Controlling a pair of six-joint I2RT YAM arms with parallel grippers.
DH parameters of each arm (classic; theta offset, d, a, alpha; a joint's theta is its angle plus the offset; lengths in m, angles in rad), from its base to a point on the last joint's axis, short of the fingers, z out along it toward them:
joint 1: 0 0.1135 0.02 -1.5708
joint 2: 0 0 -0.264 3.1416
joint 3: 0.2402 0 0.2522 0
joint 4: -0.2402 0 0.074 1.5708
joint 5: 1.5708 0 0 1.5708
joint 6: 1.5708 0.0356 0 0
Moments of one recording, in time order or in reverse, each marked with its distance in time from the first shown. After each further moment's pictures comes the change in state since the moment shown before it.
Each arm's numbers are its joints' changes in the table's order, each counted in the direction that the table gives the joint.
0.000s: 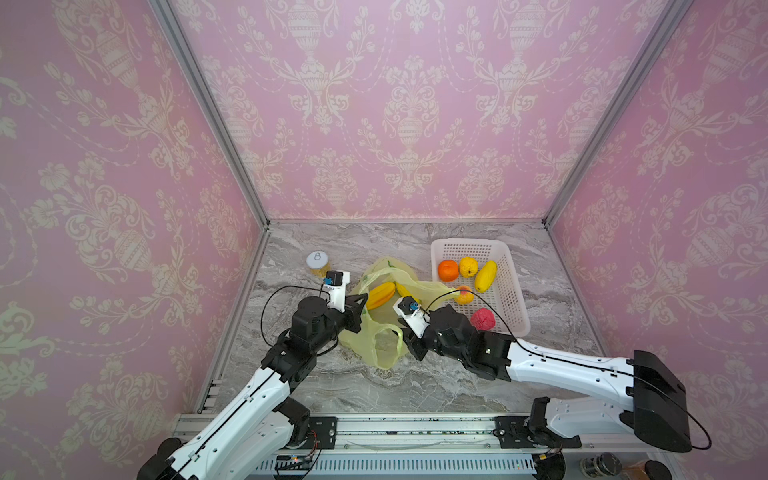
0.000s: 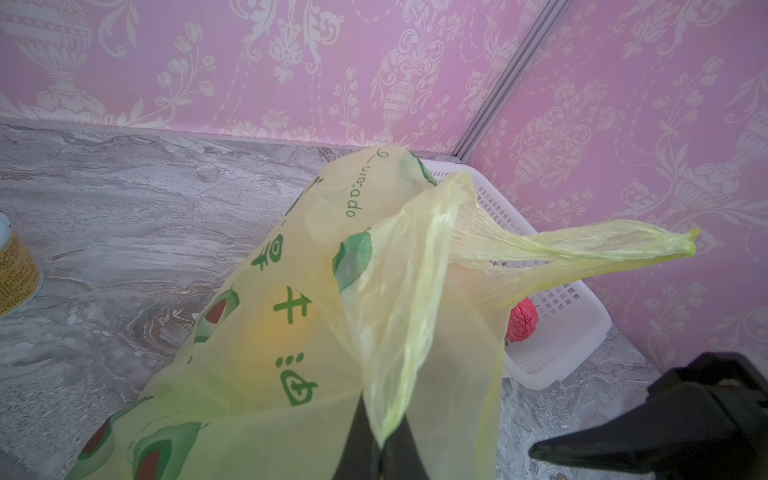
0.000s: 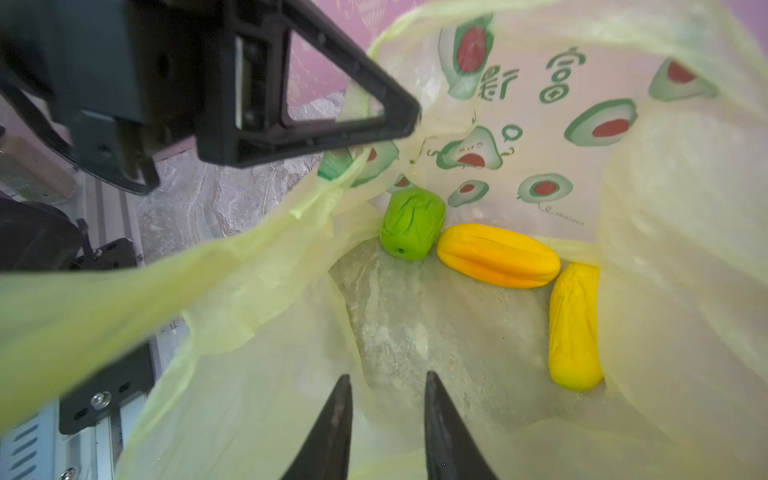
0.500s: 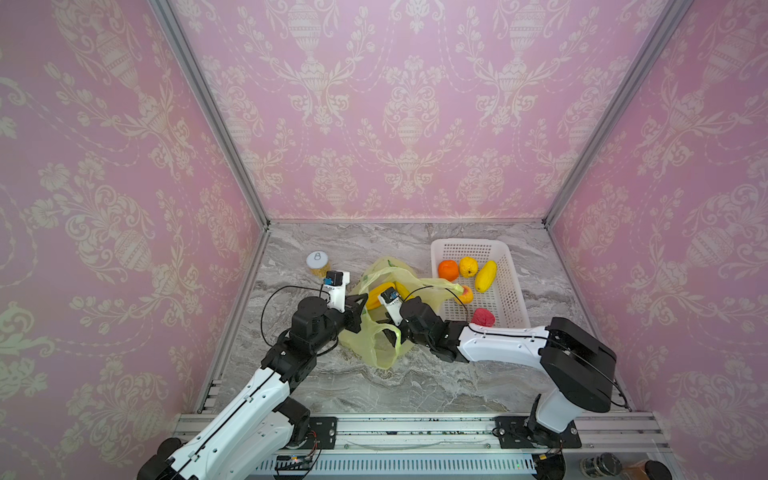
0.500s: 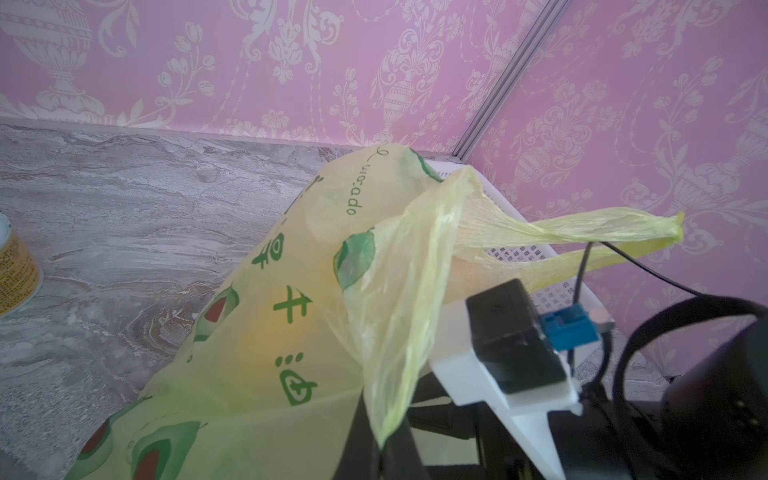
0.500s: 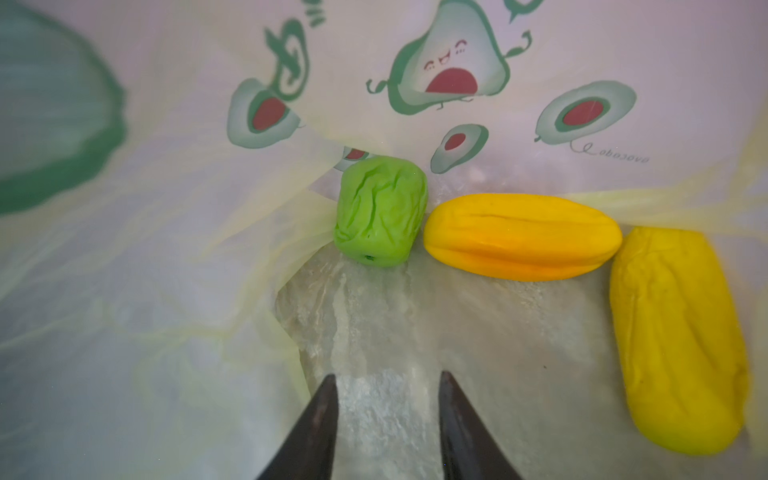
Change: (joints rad) left arm 0.000 -0.001 0.000 0.000 0.000 0.000; right arm -0.075 0.407 0.134 0.201 -0.047 0.170
